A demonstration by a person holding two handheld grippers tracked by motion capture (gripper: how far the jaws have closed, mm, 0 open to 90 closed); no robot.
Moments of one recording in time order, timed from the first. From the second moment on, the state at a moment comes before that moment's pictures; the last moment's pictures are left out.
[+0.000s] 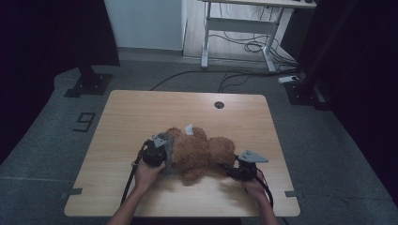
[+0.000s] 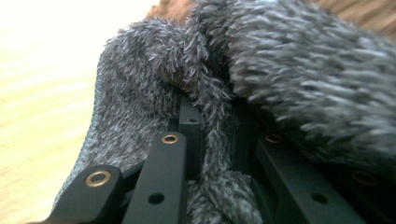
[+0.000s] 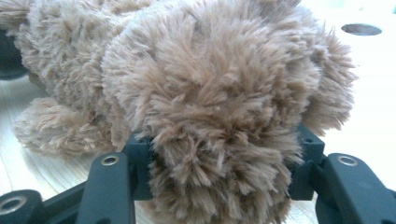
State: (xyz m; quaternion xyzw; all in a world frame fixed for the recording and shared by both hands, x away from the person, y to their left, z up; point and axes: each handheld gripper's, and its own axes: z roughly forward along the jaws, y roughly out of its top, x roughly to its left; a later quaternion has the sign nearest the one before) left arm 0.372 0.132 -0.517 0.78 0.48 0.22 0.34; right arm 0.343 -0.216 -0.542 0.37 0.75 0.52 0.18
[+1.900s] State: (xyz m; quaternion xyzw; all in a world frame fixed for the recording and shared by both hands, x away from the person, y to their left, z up) left arm 0.336 0.075 -0.483 0.77 0.39 0.22 0.45; right arm 0.379 -0.200 -0.520 0.45 0.74 0.49 0.05
